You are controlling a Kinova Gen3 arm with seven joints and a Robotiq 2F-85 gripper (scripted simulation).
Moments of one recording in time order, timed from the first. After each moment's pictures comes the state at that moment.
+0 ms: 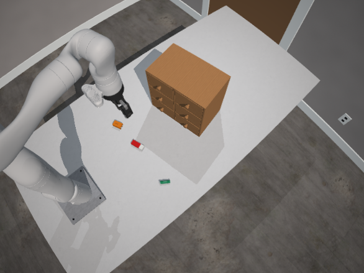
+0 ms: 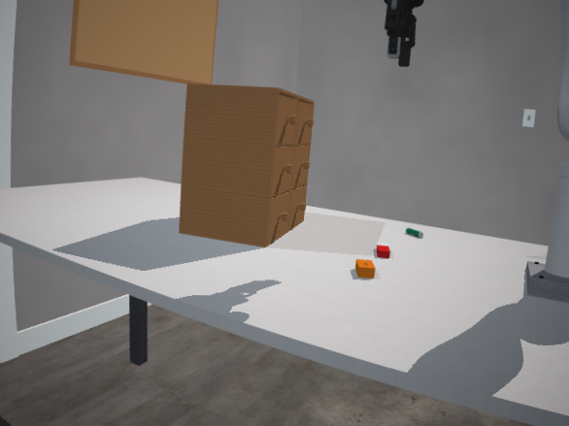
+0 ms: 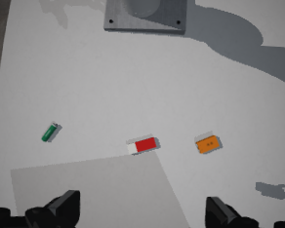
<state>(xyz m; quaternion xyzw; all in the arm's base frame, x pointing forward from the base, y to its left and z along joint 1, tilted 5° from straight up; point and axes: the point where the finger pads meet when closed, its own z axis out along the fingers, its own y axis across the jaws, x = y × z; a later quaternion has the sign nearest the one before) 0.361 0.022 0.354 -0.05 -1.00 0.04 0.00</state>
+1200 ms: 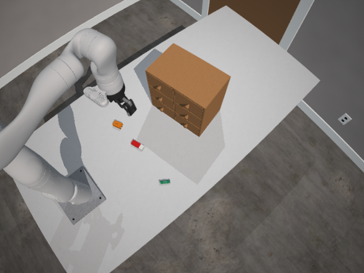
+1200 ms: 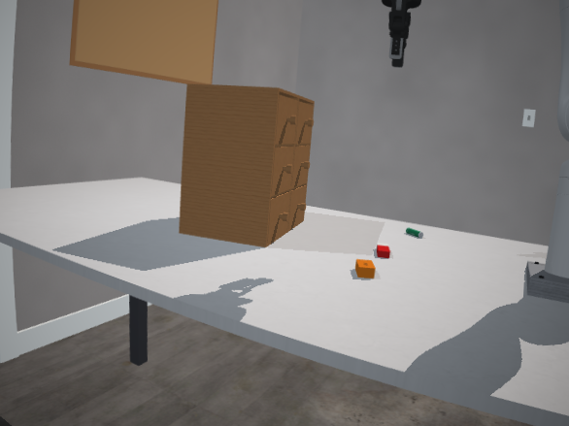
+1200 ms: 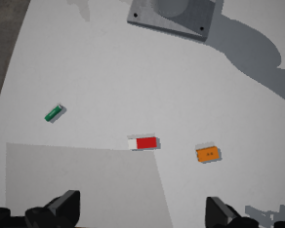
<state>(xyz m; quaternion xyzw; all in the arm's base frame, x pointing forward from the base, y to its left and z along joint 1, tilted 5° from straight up) 0.365 0.022 0.353 0.04 -1.00 0.04 0.01</state>
